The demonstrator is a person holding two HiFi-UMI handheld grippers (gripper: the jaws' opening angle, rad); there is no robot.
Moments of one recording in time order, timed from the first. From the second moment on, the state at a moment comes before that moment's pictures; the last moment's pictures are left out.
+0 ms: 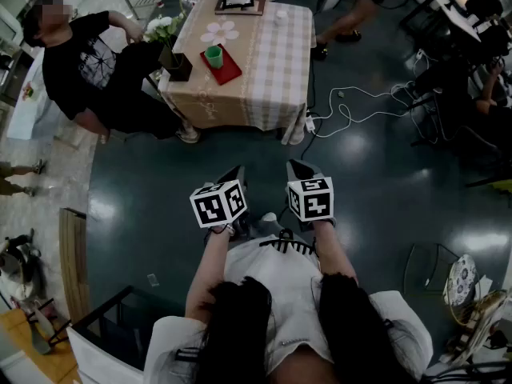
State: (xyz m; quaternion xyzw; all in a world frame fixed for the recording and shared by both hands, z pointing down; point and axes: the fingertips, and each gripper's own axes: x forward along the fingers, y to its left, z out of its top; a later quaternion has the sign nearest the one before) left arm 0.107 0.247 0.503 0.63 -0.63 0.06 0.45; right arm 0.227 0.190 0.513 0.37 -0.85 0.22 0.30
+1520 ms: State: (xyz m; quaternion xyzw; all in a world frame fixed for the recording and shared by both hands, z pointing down) left arm 0.010 0.142 0.513 0.61 -0.65 0.08 0.45; right arm 0.127 0.073 0.485 0.33 -0.90 0.18 0.24
